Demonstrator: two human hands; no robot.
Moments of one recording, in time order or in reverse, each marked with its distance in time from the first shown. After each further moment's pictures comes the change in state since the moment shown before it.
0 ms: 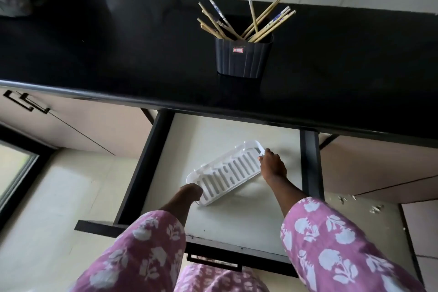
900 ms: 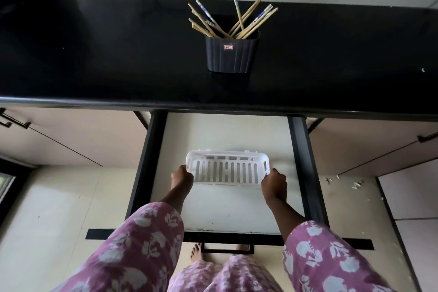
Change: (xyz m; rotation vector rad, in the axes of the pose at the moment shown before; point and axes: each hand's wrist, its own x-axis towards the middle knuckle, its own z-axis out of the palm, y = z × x) left_hand 0.030 -0.025 -0.019 -0.239 0.283 0.358; right_hand -0.087 0.012 0.029 0.206 0.107 0.323
